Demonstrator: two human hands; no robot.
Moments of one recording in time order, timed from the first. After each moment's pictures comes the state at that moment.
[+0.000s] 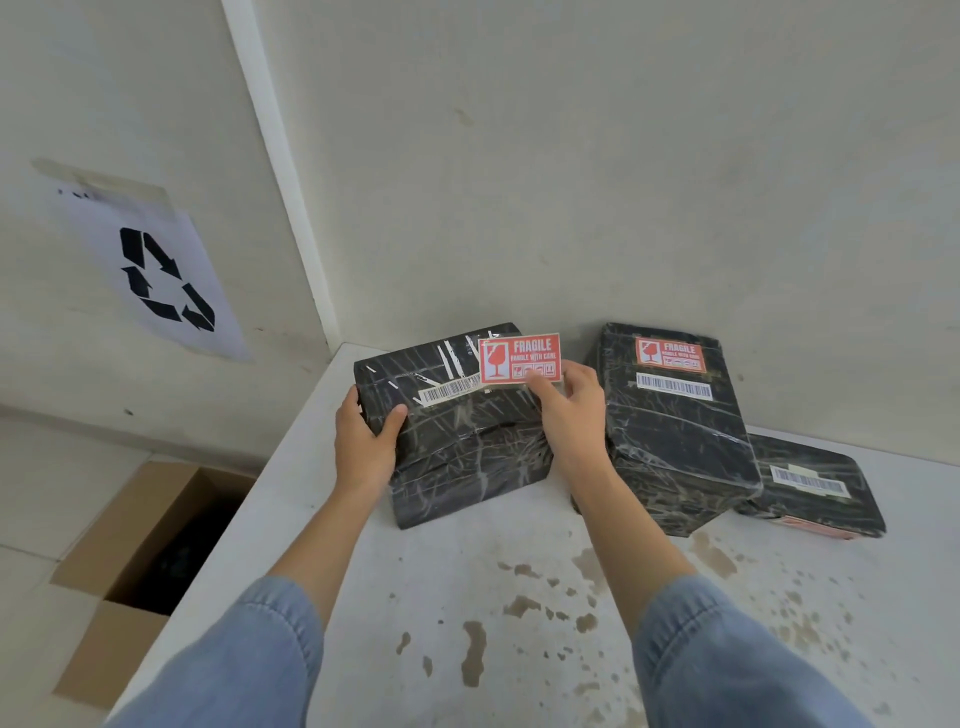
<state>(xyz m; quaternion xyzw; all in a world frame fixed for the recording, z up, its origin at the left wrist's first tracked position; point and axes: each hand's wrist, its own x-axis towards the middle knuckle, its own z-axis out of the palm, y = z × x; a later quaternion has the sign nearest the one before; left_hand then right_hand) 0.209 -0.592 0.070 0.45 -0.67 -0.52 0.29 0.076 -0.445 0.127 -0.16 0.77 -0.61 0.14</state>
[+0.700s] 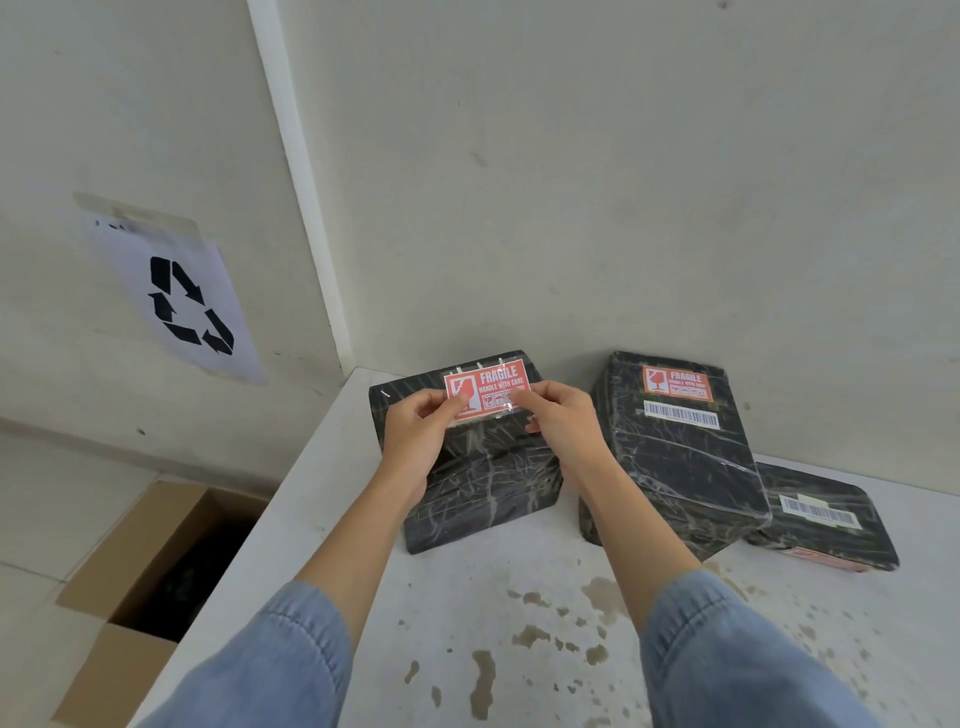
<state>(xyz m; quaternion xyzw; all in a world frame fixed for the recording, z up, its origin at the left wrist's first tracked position) 0.181 -0.567 0.132 0.39 -0.61 -0.64 0.26 0.073 -0.462 0.147 -0.17 0.74 -0.59 0.27</state>
